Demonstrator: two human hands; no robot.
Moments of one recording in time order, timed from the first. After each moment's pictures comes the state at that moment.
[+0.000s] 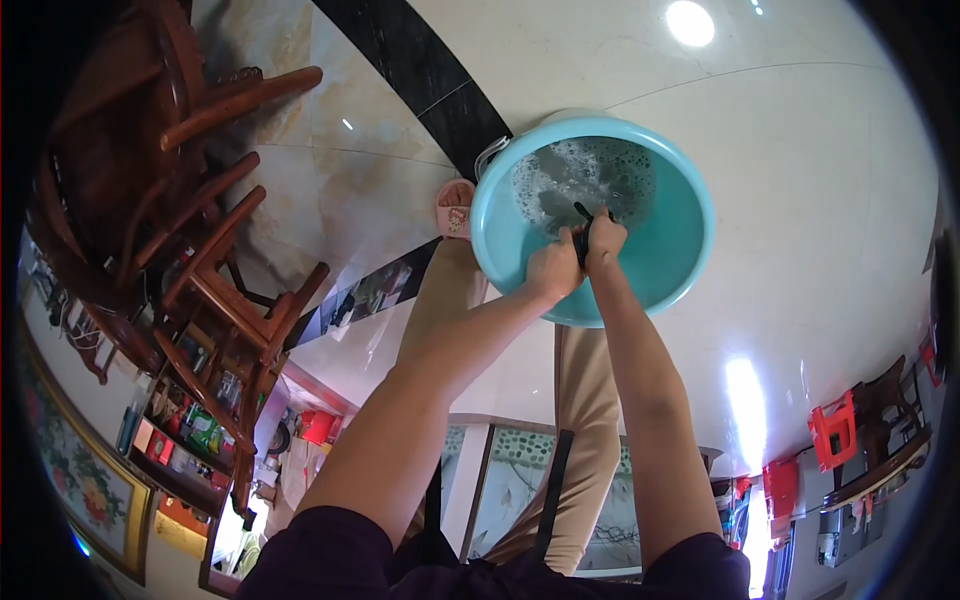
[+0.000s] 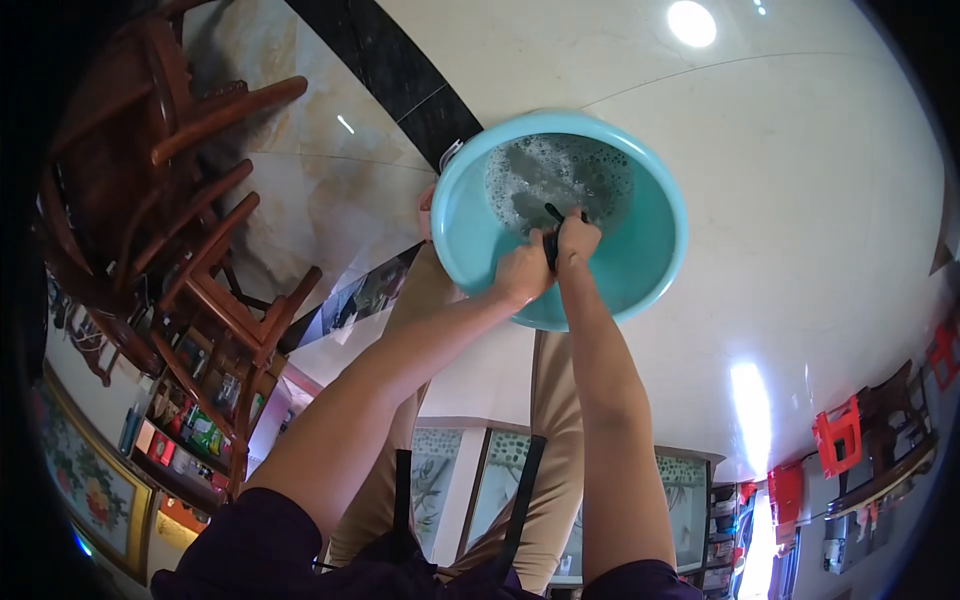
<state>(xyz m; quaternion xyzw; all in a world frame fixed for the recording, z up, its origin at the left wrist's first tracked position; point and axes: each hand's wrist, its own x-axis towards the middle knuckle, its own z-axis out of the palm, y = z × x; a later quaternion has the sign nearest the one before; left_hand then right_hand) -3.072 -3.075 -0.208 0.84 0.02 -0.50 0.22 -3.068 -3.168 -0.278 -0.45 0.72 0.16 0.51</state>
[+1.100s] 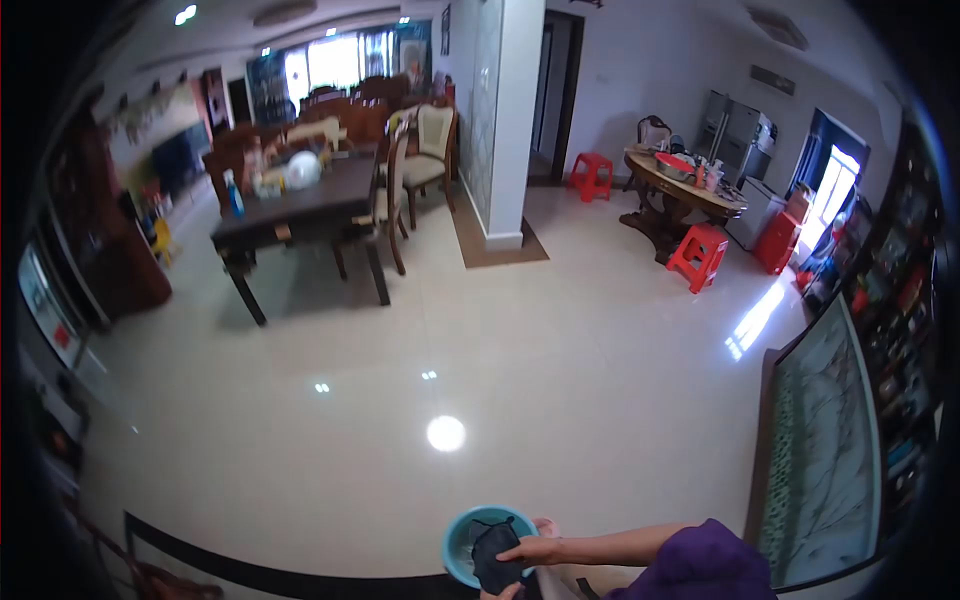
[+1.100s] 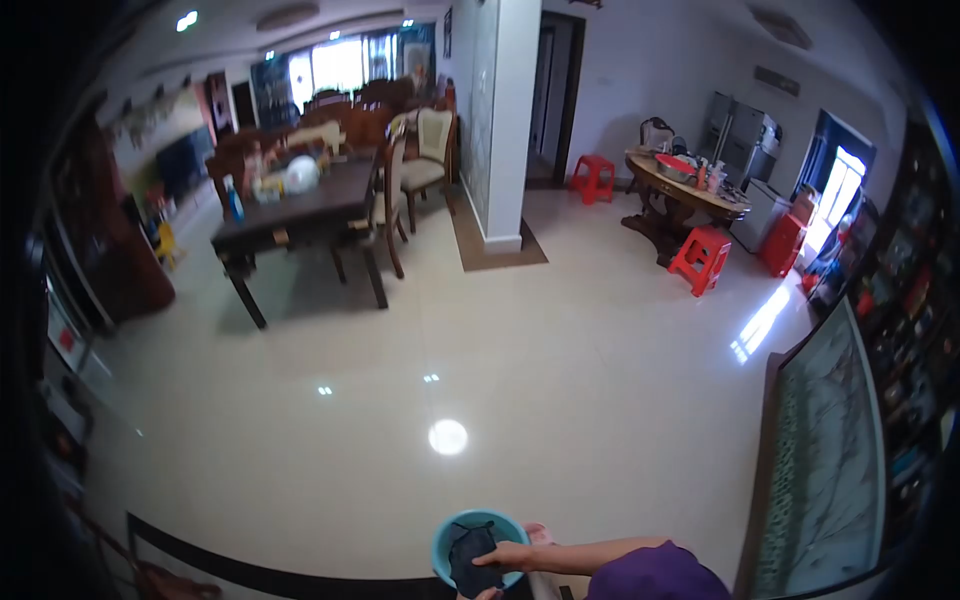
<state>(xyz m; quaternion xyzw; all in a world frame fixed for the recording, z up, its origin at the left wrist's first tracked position) -2.983 -2.993 0.274 0.56 0.00 -0.63 0.54 -3.104 -3.153 0.218 -0.34 0.42 0.07 0.84</state>
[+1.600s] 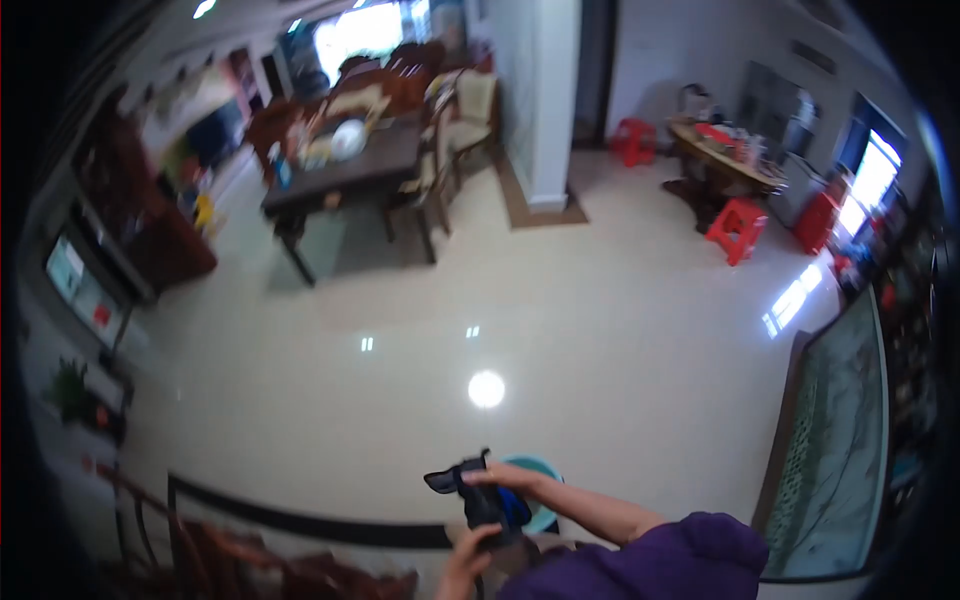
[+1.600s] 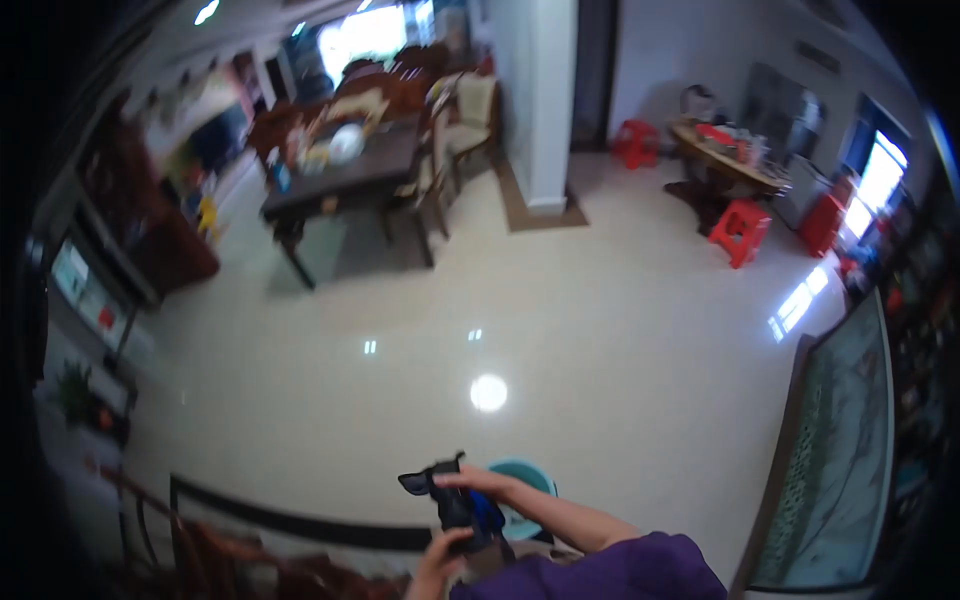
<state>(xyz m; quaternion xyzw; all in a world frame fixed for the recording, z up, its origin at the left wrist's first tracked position) -2.898 -2.973 0.415 0.36 0.06 -0.77 0.52 -2.985 -3.157 0.440 -0.46 0.23 0.02 0.86</state>
